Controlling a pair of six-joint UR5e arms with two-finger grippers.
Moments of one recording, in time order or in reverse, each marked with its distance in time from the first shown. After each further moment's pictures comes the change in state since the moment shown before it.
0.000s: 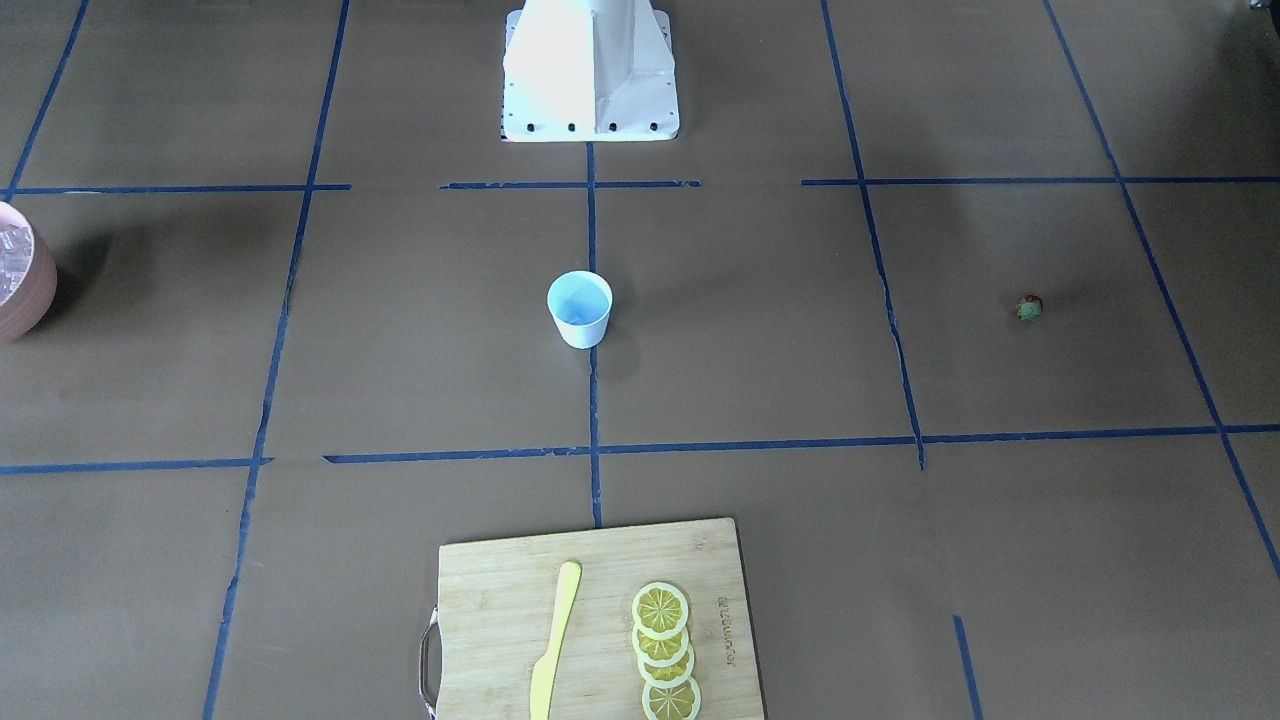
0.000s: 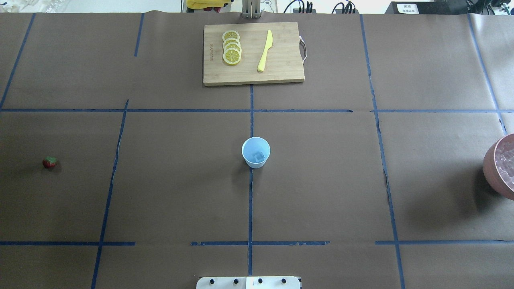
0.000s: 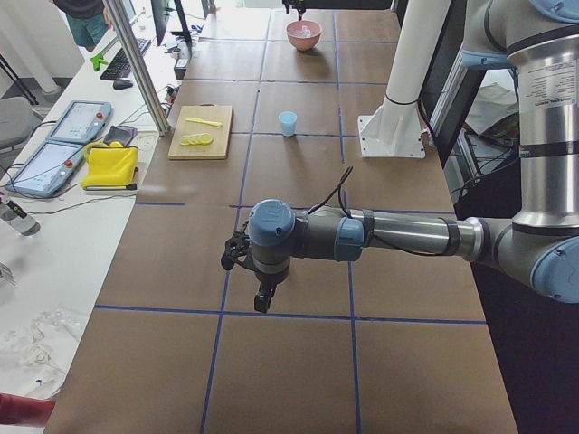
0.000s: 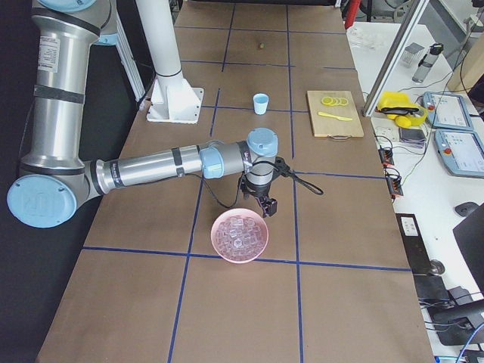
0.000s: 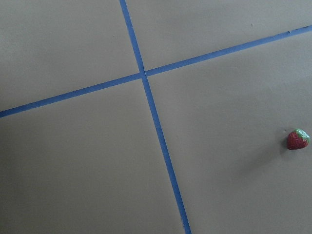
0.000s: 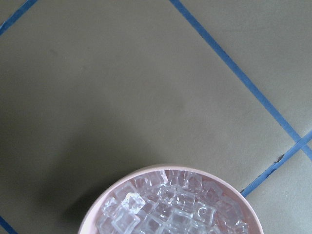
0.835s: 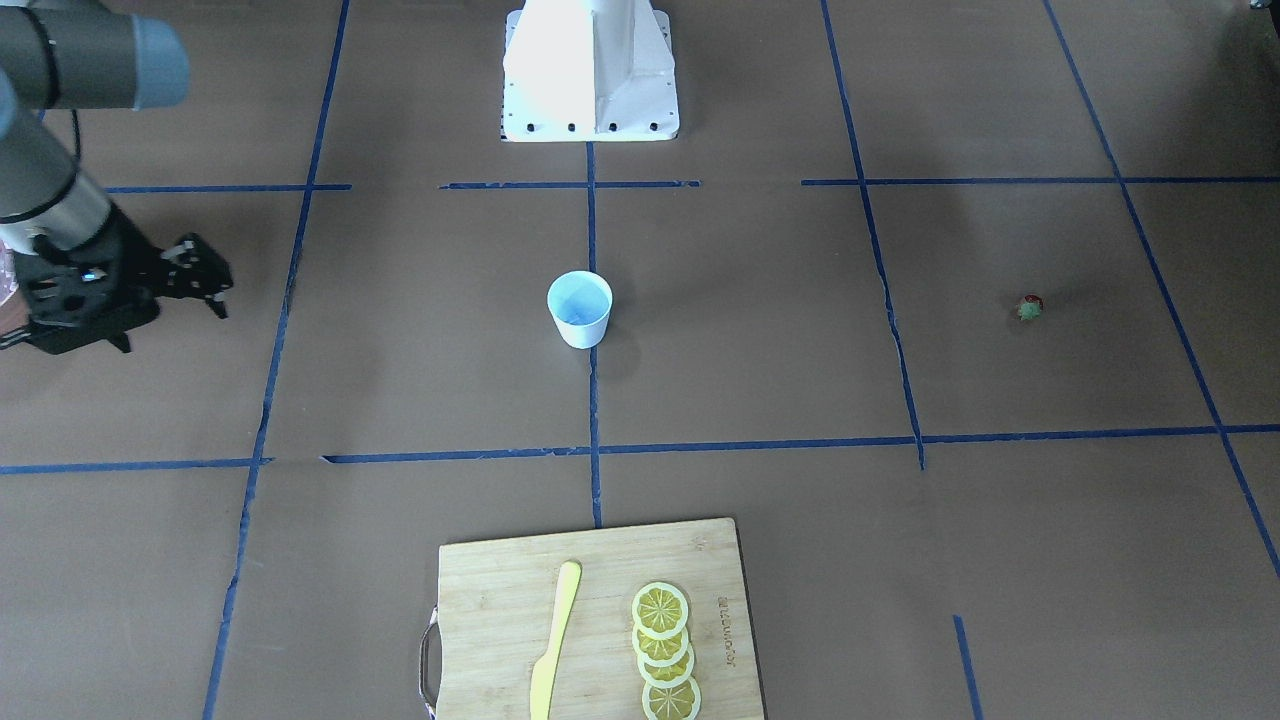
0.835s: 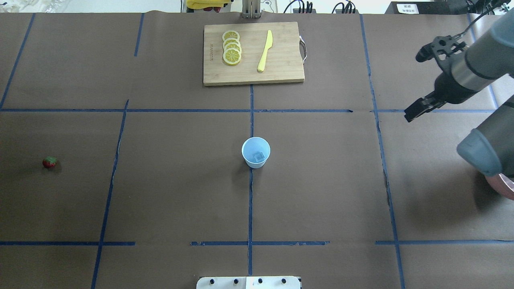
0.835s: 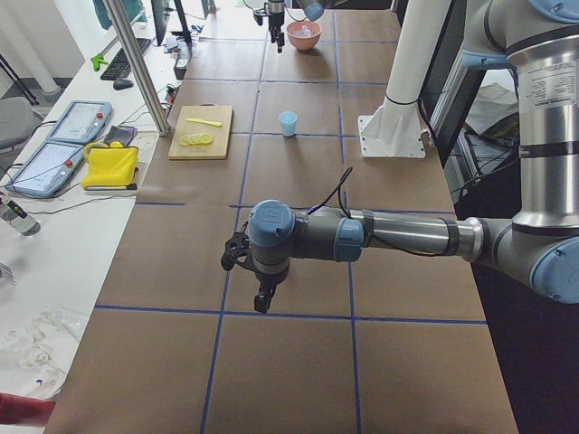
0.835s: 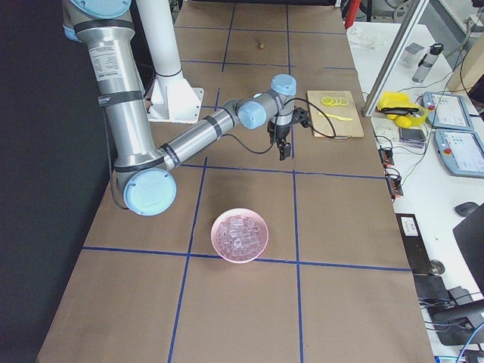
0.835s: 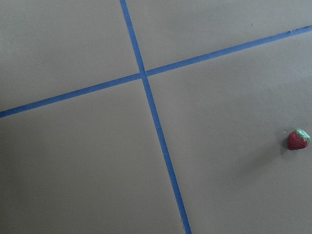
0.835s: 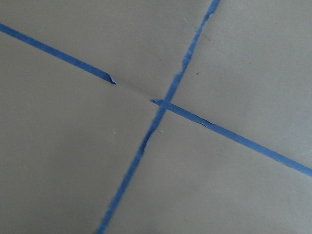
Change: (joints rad) left arm 0.001 -0.001 0.002 0.000 0.000 0.000; right arm -0.254 0.333 -0.034 -0.038 -0.059 0.763
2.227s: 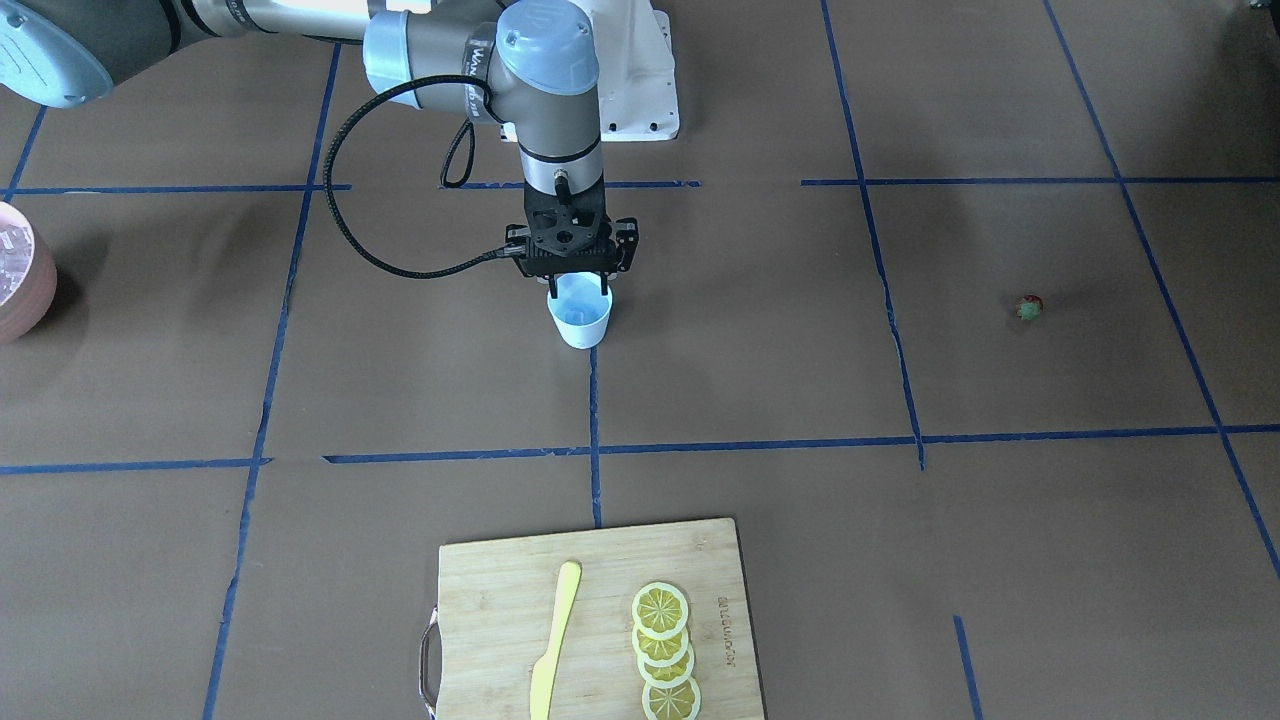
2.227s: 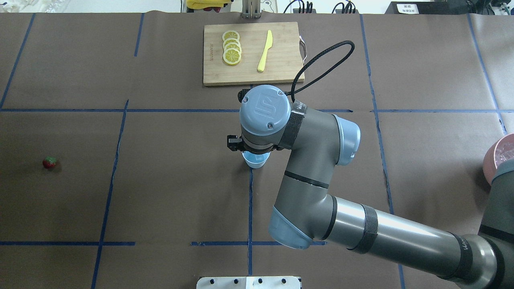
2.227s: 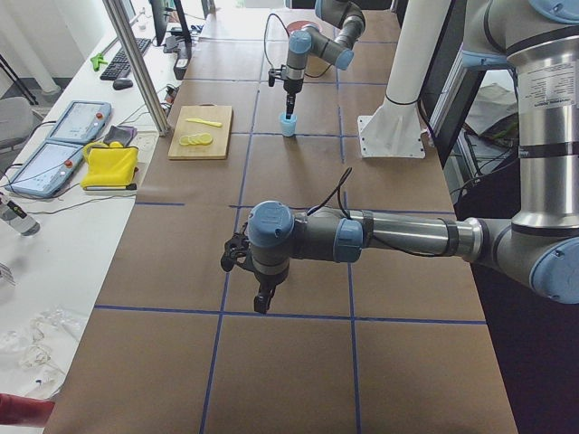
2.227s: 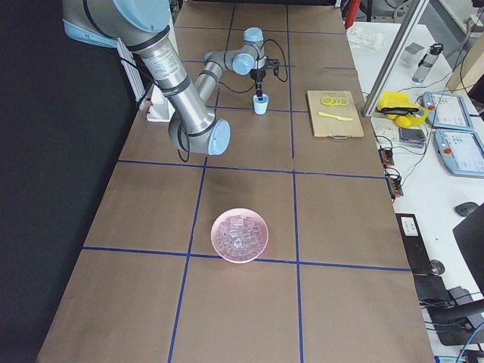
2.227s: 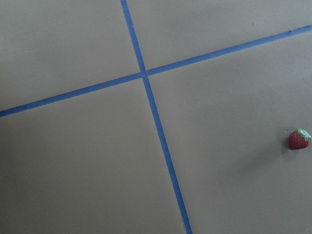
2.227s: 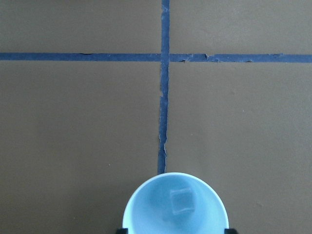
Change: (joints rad) left arm 0.000 -0.001 0.003 -0.001 0.001 0.000; right arm -0.585 0.651 -0.266 -0.058 -0.440 1.003
